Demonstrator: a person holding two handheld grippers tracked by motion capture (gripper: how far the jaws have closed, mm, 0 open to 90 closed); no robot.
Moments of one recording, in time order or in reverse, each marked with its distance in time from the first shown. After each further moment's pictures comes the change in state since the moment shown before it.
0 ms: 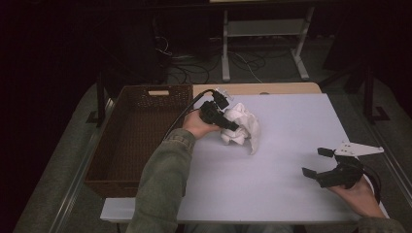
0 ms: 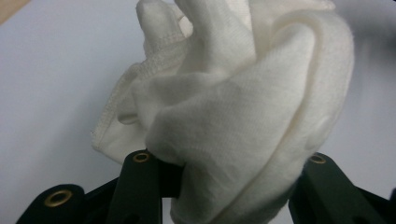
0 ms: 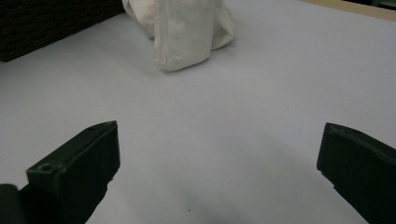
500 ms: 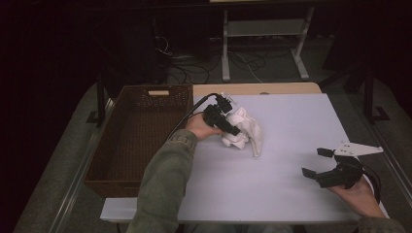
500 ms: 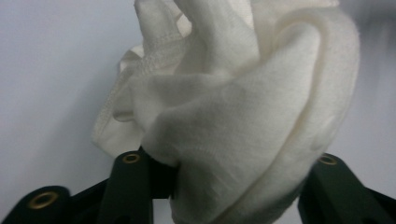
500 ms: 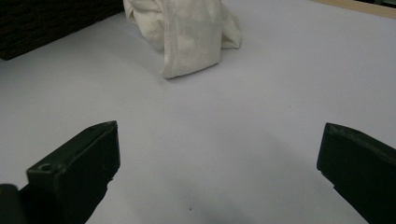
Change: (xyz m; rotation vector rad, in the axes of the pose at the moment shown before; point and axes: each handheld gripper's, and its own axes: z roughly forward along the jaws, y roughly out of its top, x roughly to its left) left arm -0.002 0.000 0.012 0.082 0.010 0.026; right arm 0.000 0.000 0.001 0.005 0.003 -0.003
